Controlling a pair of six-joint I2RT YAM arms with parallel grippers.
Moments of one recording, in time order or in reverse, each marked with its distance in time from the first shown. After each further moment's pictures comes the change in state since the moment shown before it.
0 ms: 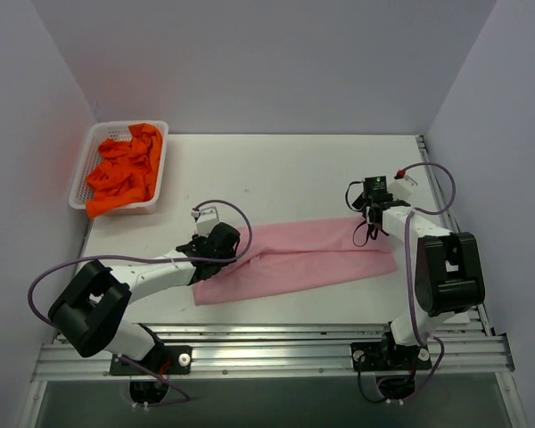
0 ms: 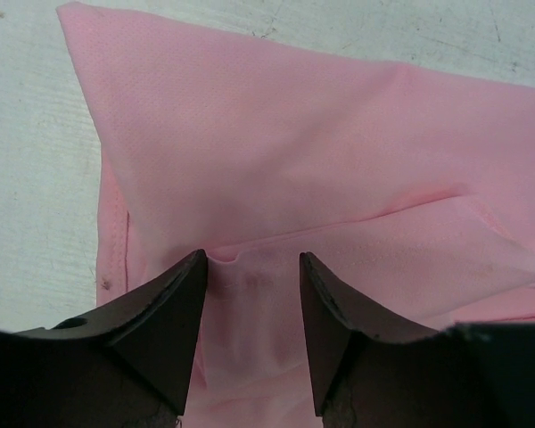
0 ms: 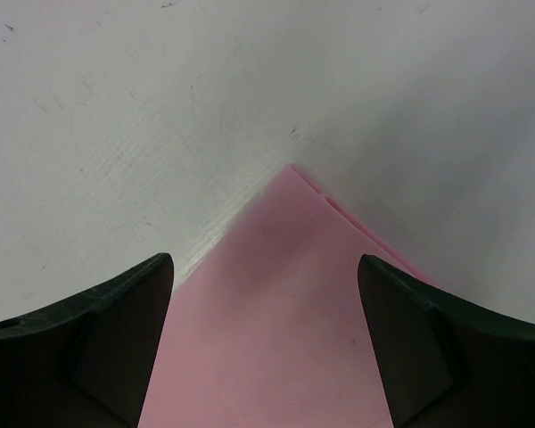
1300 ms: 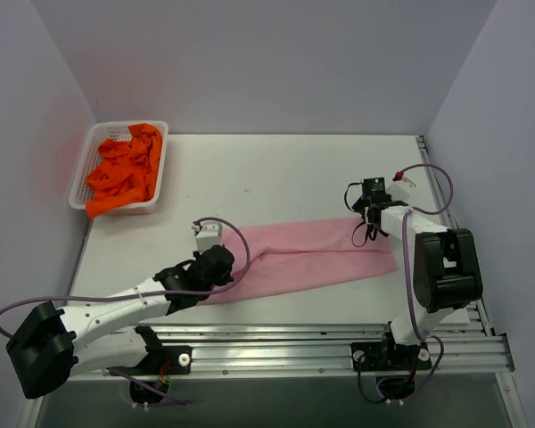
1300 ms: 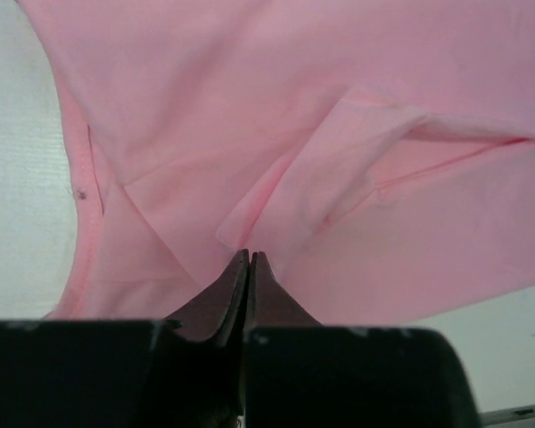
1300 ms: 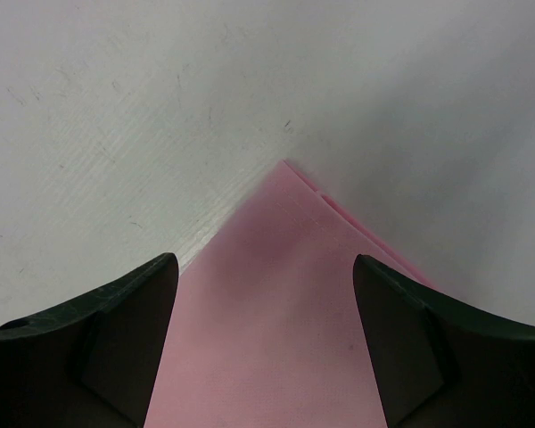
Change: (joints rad) left arm -0.170 -0.352 -0.112 -0.077 0.001 0.038; right arm 0.000 0.030 0.000 0.002 0.001 0.001
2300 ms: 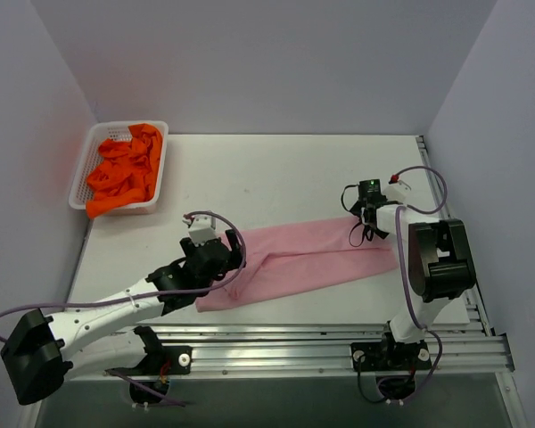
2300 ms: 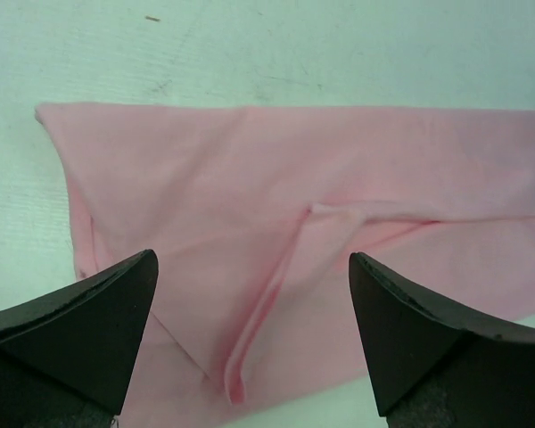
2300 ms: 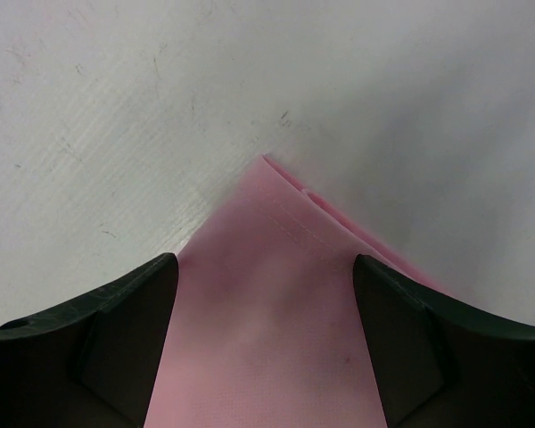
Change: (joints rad) left arm -0.113 -0.048 0.066 0.003 -0.171 -0.033; right arm 0.008 0.085 0.011 0.021 0.006 0.004
